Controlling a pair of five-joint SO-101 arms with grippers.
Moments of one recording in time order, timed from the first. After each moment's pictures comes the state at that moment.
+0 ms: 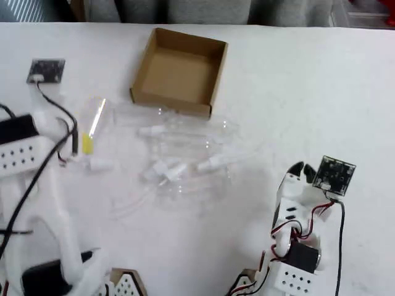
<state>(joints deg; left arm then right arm) -21.8 -23.3 22.3 82.8 -10.2 15.3 -102.8 96.4 39.7 4.7</state>
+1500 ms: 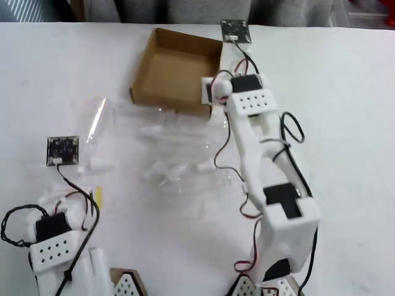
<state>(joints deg) -27.2 -68.7 81.5 56.1 -13.8 -15.7 19.6 -14.2 58.2 -8.0</state>
